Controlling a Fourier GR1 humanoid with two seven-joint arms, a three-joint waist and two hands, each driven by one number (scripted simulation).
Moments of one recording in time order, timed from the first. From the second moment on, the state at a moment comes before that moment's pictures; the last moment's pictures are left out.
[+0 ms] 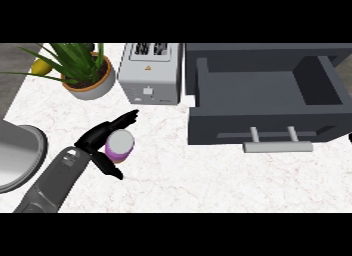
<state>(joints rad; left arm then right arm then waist) -0.63 0.23 -0.09 -0.30 -0.30 -0.49 -0.82 0.25 -0.05 -0.23 -2.13 -0.09 0.20 0.10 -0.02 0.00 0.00</state>
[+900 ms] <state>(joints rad) -0.56 0.22 0.15 -0.35 -0.05 -0.31 -0.71 0.30 -0.03 -0.27 -2.18 -0.12 0.20 0.10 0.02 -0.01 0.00</state>
